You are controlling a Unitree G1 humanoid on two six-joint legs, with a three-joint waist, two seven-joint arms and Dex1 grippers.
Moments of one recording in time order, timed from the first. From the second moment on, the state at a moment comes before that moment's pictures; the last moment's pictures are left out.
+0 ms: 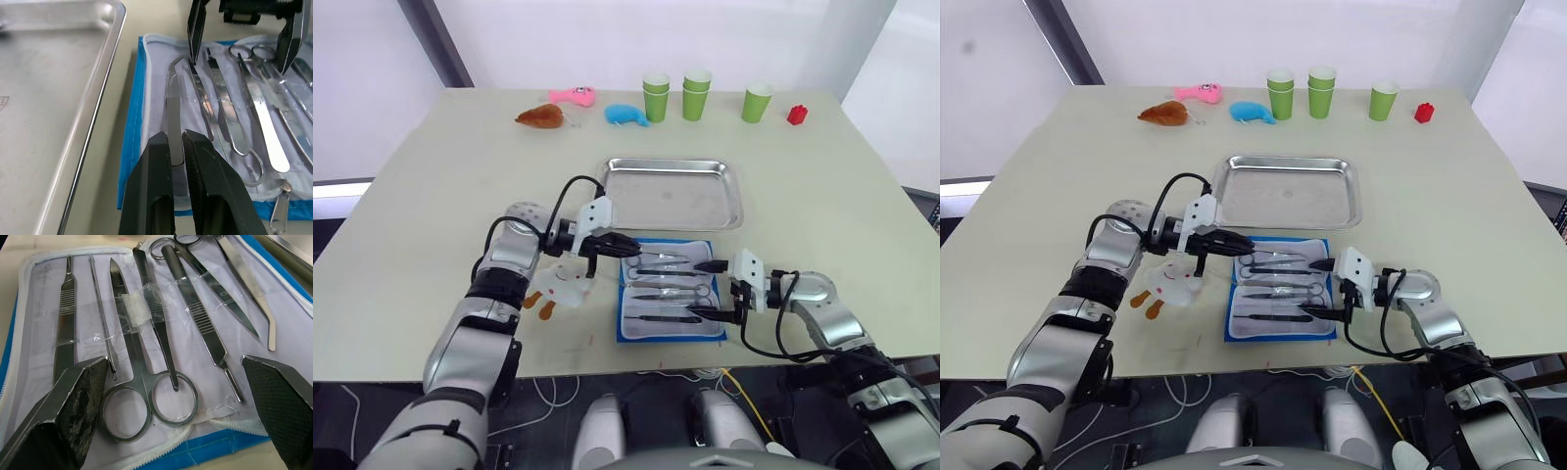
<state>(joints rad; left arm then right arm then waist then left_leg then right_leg) -0.78 0.52 -0.17 0.68 -0.08 -0.10 -1.44 -0.34 -0.45 0.28 0.27 0.18 -0.02 1.10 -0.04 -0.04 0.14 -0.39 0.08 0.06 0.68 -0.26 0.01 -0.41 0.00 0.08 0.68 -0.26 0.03</state>
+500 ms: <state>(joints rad) -0.73 0.57 -0.16 0.59 -0.12 -0.05 -1.42 -0.34 -0.45 0.28 0.27 0.18 -0.01 1.11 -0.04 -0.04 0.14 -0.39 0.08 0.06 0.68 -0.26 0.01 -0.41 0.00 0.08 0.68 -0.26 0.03</state>
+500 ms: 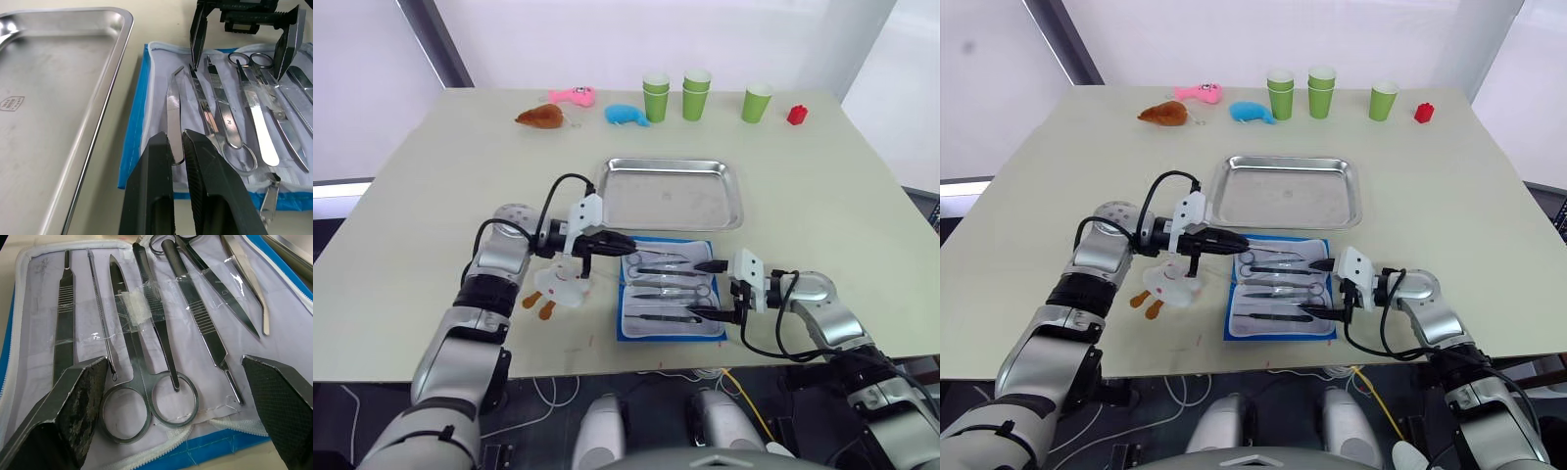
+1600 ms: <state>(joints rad) -0.70 0.62 -0.09 0.50 -0.20 0.01 -1.44 -0.34 -0.45 0.29 0.27 0.18 -0.01 1.11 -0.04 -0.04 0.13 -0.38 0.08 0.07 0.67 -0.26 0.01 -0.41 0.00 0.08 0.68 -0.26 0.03</state>
